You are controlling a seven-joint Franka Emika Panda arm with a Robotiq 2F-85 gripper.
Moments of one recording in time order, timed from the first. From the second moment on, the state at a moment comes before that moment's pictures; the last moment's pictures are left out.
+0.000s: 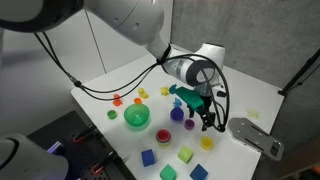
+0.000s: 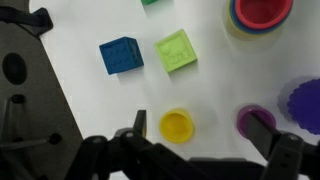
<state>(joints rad) -0.21 0.60 -0.23 -1.81 -0.17 2.24 0.13</state>
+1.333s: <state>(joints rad) -0.24 0.92 -0.32 -1.59 -0.17 2.40 0.31</state>
